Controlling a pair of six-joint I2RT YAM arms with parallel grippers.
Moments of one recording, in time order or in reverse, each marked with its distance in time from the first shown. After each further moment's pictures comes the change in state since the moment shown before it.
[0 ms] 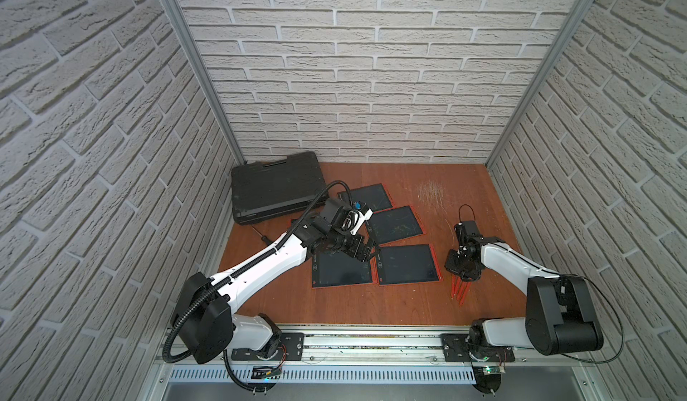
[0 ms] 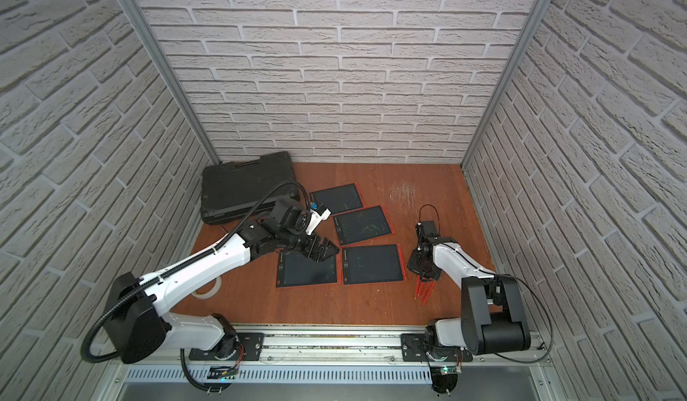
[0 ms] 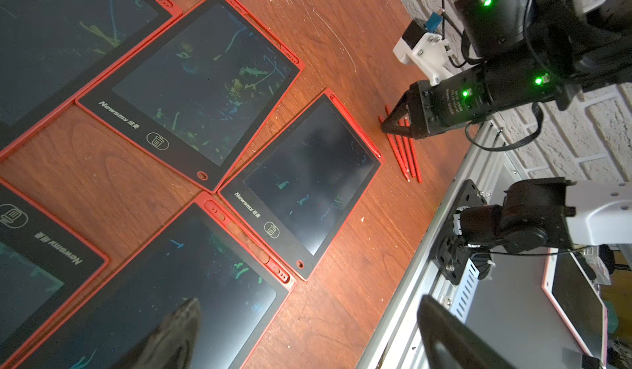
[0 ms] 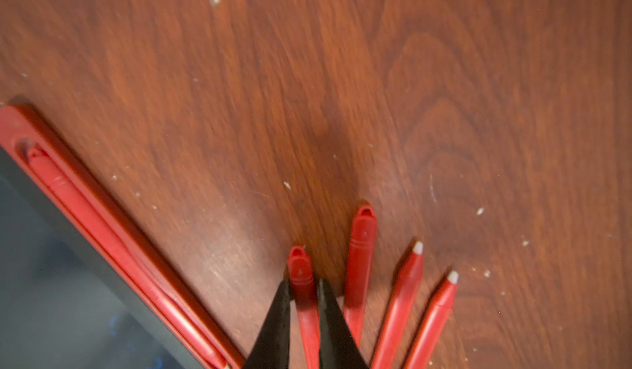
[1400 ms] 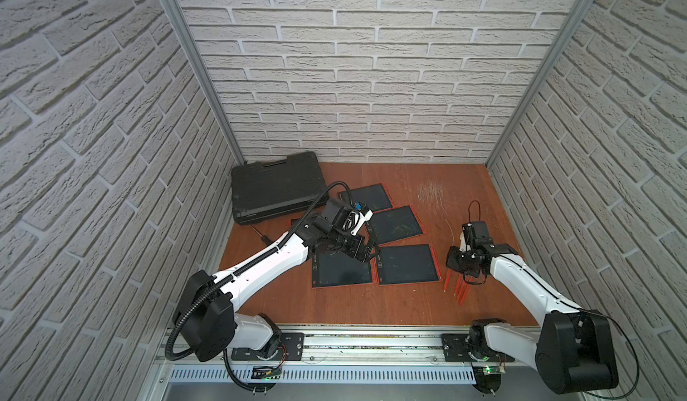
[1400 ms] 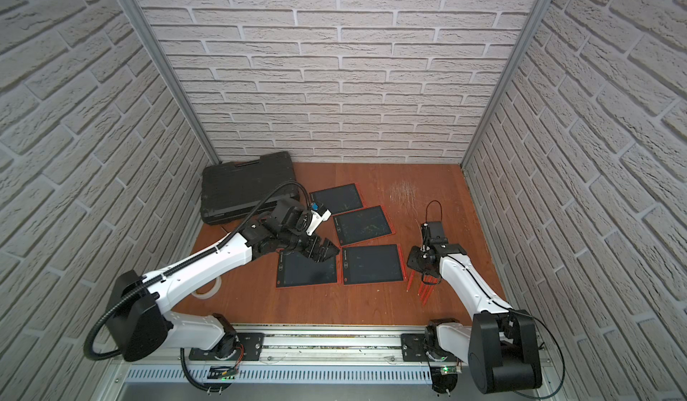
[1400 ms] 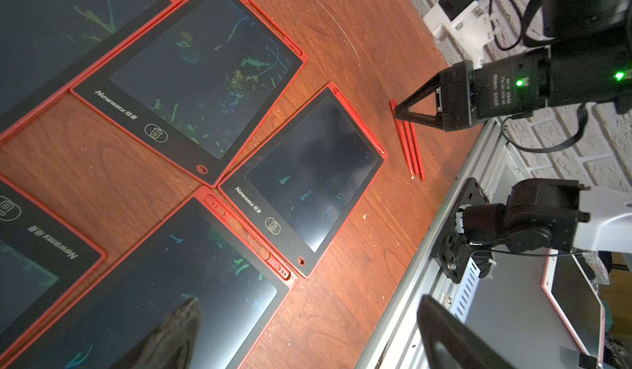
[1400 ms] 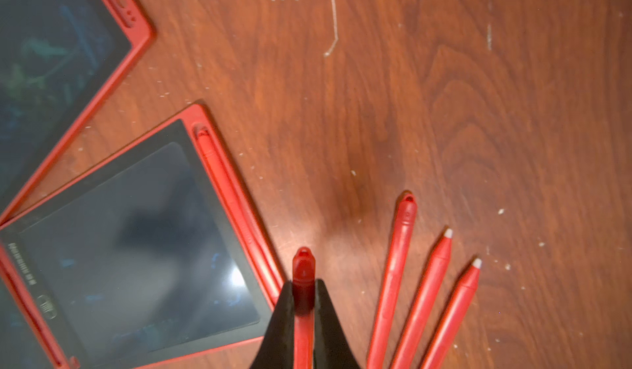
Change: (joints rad) left arm -0.002 0.019 0.000 -0.005 0.001 -0.009; right arm 0.005 -0.218 -0.018 0.012 -0.131 -0.049
